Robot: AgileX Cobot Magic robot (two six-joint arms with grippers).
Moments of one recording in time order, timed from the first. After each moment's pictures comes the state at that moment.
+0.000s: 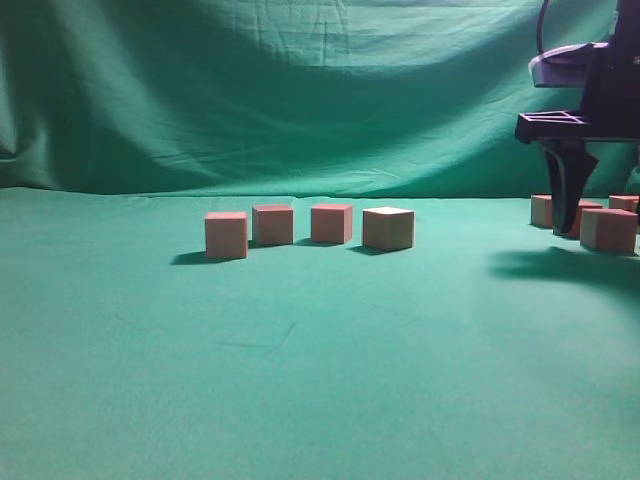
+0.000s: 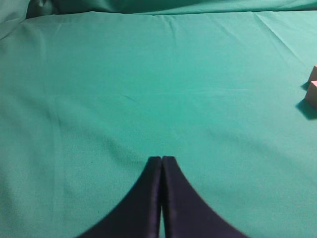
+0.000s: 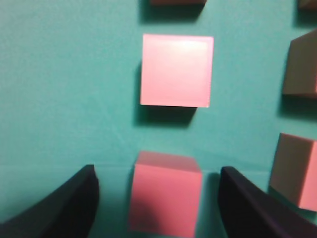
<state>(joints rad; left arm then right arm) -0.01 -0.01 0.02 0.02 0.35 0.01 0.18 1.92 -1.24 -0.05 0.67 0.17</state>
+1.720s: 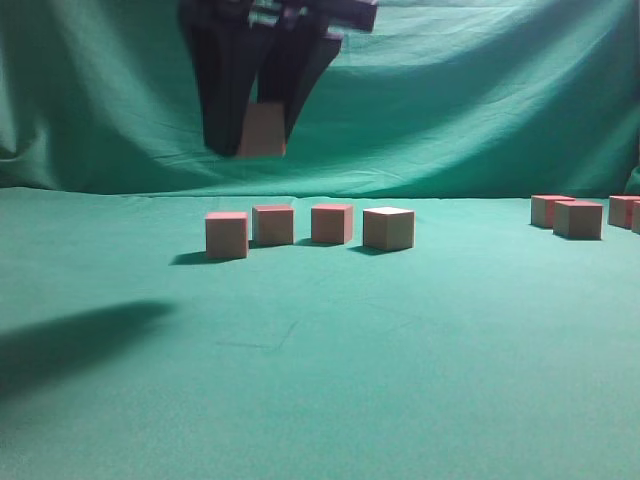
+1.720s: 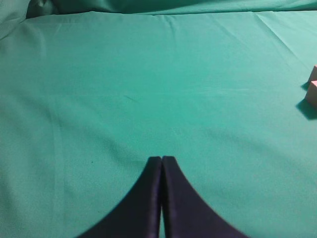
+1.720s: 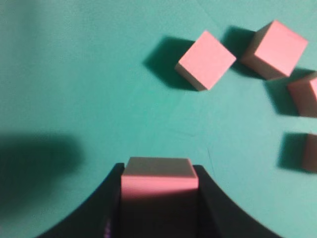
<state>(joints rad) -0.01 -0.01 0.02 0.02 0.35 0.01 0.87 1.94 -1.53 -0.10 0.94 0.04</state>
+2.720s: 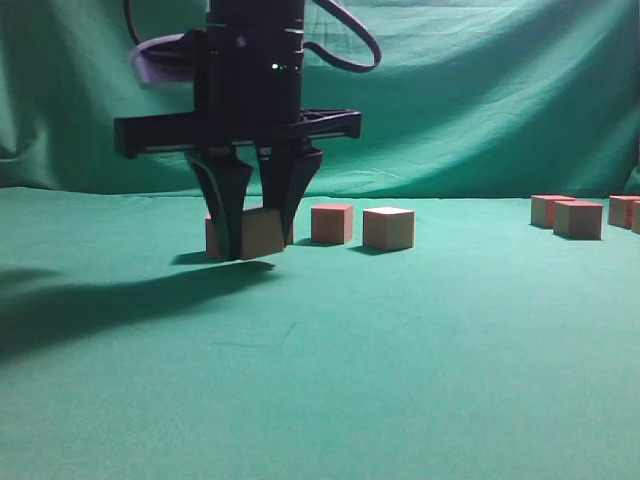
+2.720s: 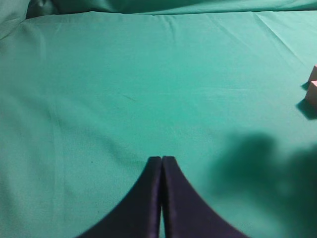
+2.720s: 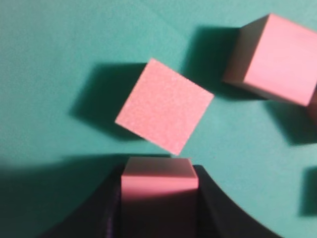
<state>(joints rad) -0.01 -0.01 0.02 0.02 0.35 0.01 0.83 2.20 -1.75 -0.15 1.01 0.22</state>
